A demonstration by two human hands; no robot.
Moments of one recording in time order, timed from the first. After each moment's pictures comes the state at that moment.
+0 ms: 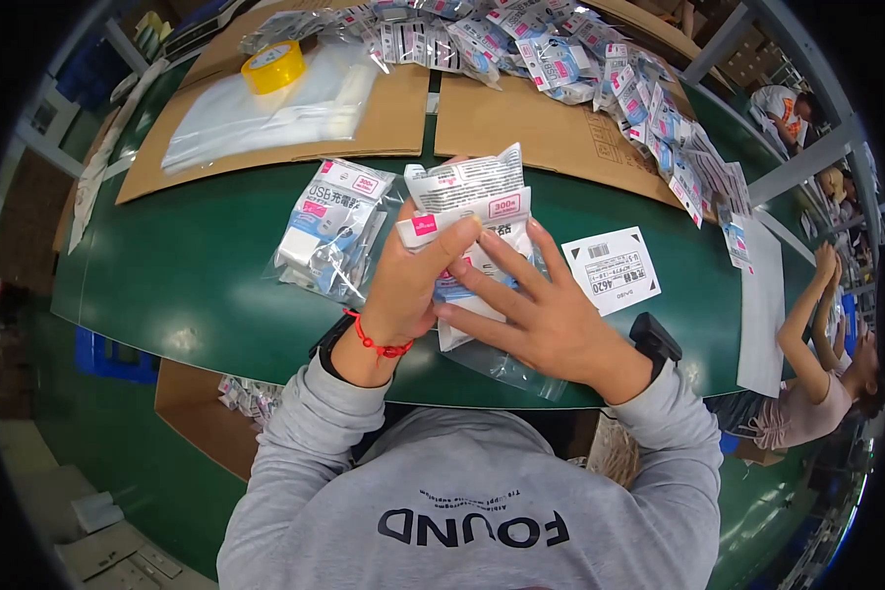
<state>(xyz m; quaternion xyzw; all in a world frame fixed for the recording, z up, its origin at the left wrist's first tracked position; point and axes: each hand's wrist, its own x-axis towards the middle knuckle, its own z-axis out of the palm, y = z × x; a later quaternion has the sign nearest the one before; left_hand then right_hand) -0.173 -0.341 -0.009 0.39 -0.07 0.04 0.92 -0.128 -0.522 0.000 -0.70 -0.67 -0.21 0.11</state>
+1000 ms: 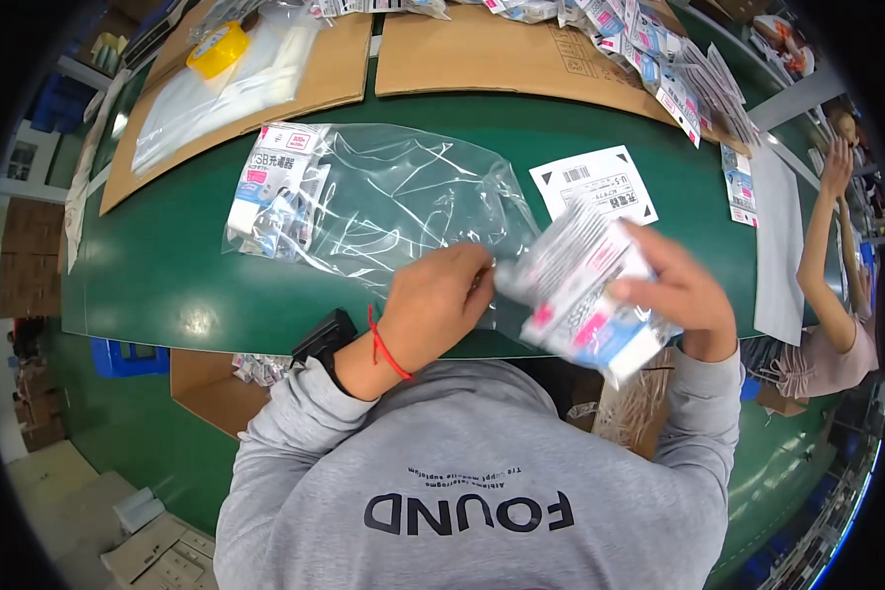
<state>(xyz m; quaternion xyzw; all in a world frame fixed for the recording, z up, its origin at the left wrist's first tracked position) -0.207 -0.409 -0.054 0.92 -0.11 0.11 0.35 -0.119 -0.663 0.018 -0.72 -0.31 0.33 0.52</state>
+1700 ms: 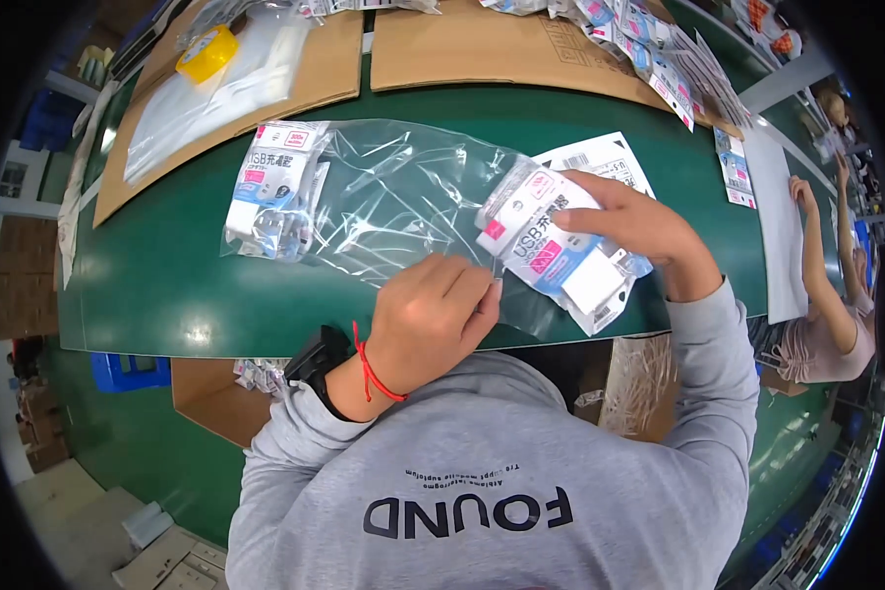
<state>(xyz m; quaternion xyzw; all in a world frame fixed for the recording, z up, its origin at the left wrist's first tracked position) -0.223 -0.399 -0.035 0.88 -0.20 0.27 0.33 -0.088 -0.612 -0.003 -0.71 -0.19 0.46 0.50</state>
